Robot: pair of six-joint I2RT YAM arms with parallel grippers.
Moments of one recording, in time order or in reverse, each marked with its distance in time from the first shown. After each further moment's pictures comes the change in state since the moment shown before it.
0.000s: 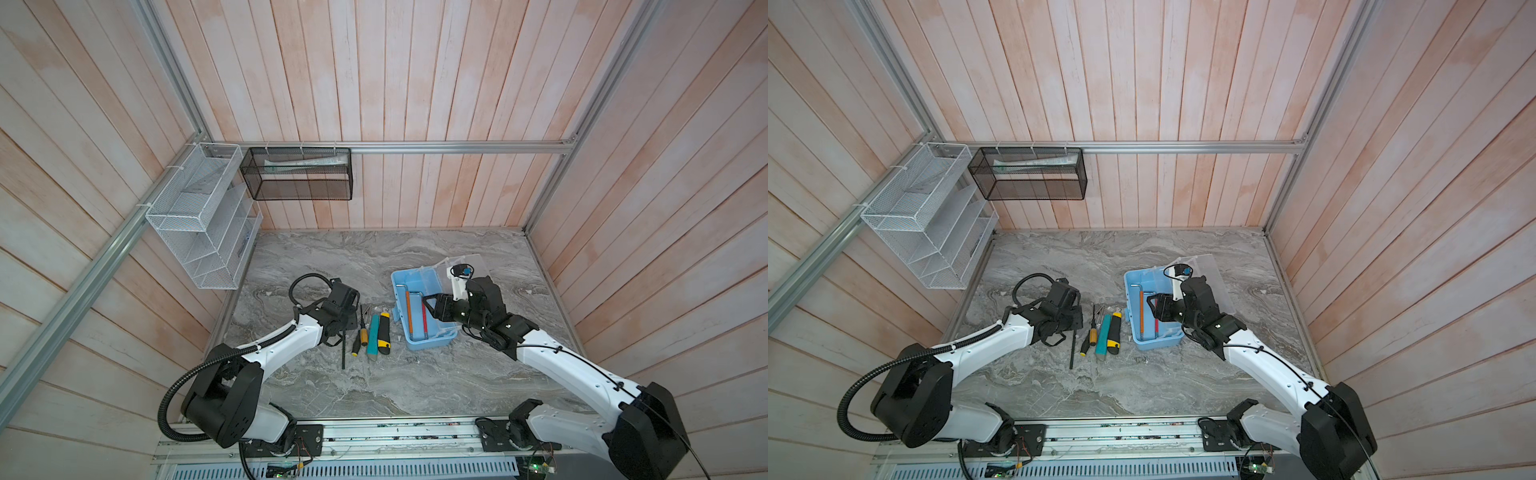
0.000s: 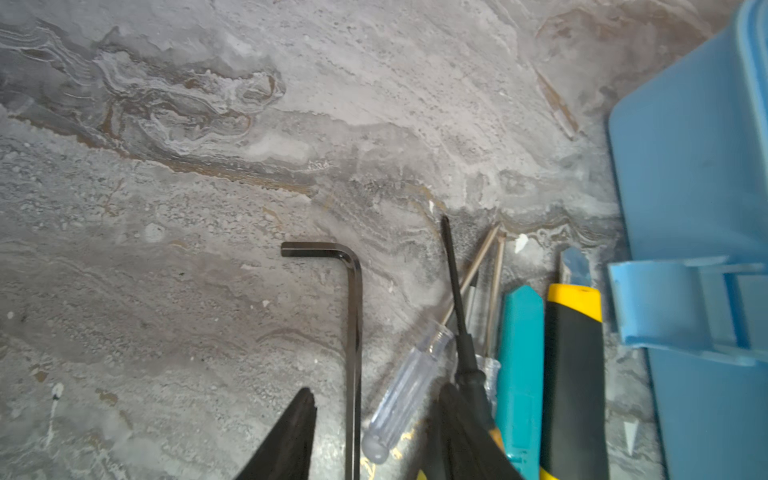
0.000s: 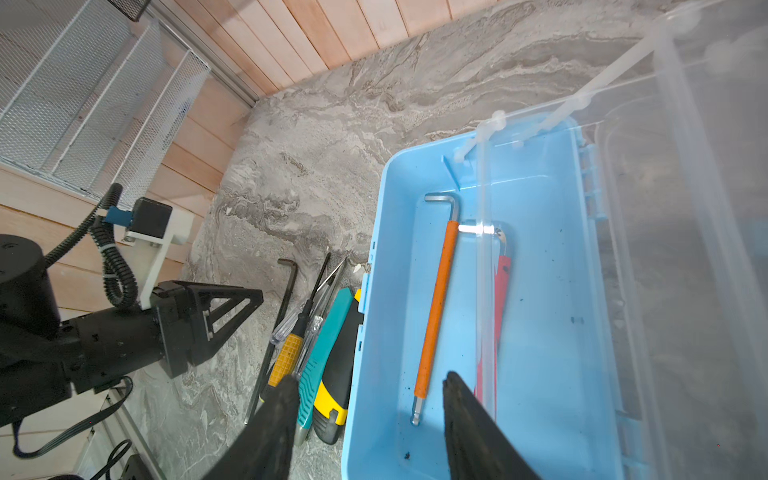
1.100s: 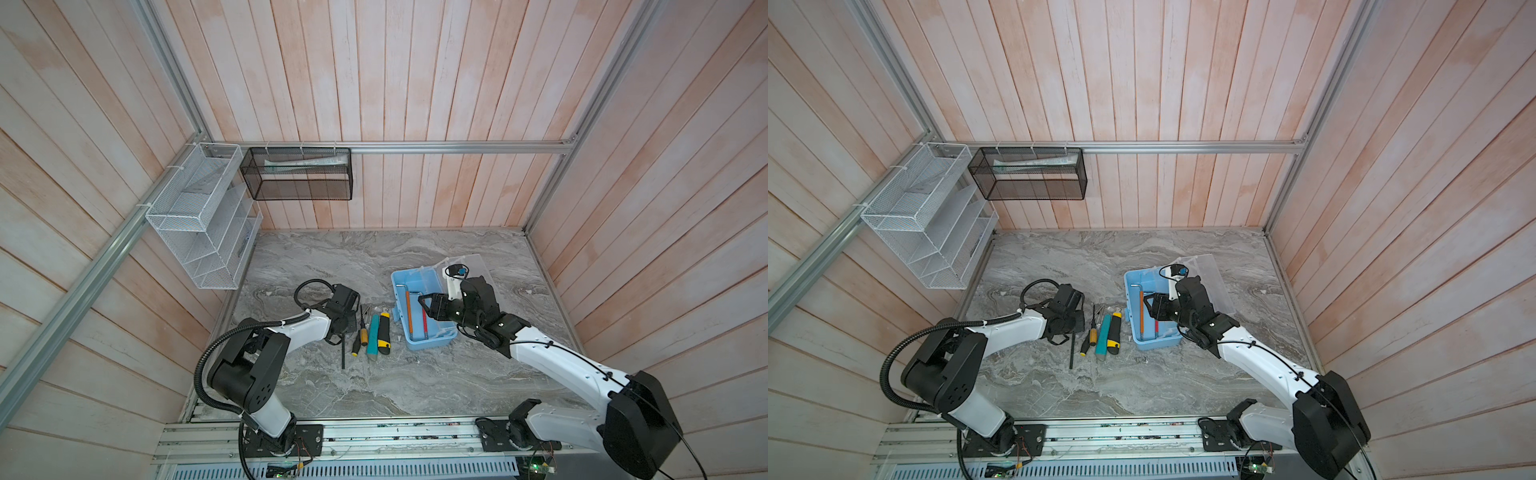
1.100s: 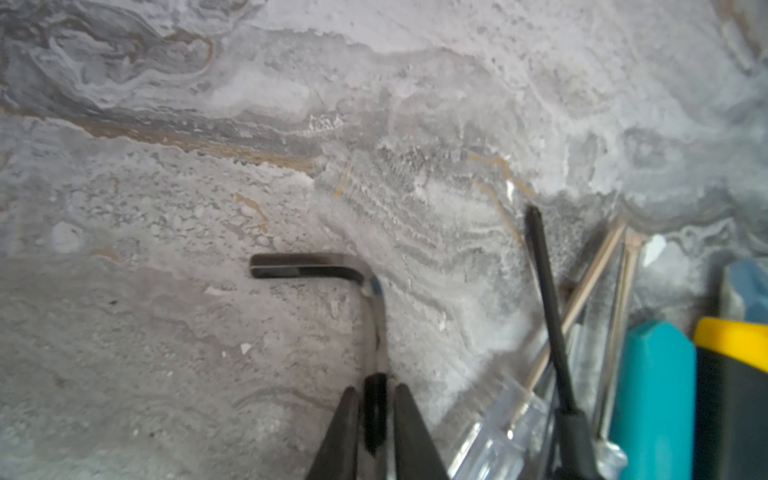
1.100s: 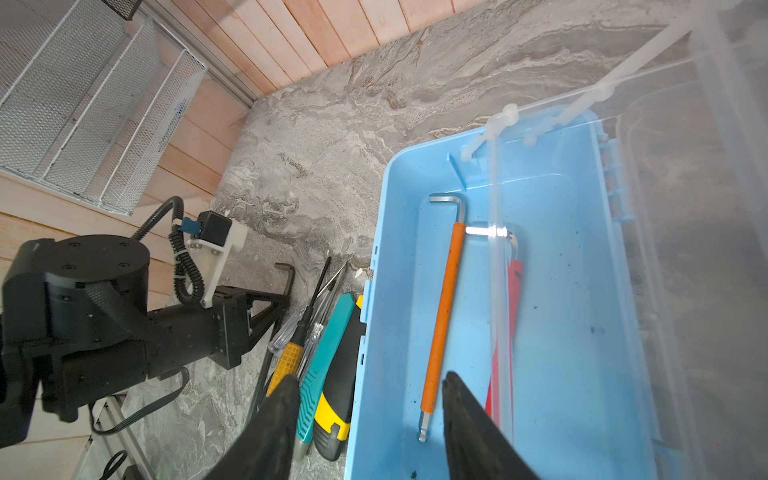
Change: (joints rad) left arm 0.036 0.200 -0.005 0.111 0.019 0.038; right arm 0.014 0.042 -0.003 0.061 0.011 0.019
